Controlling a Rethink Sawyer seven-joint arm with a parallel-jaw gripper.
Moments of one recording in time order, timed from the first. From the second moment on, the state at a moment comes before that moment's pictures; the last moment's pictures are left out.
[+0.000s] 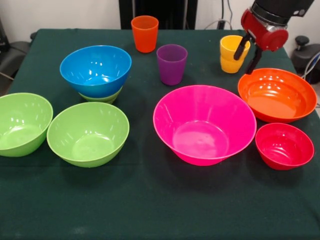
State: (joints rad) arm 0.47 -0.35 -0.53 1.59 0.53 0.47 2.82
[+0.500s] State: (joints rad) arm 0.44 -0.29 -0.50 1.52 0.53 0.47 2.82
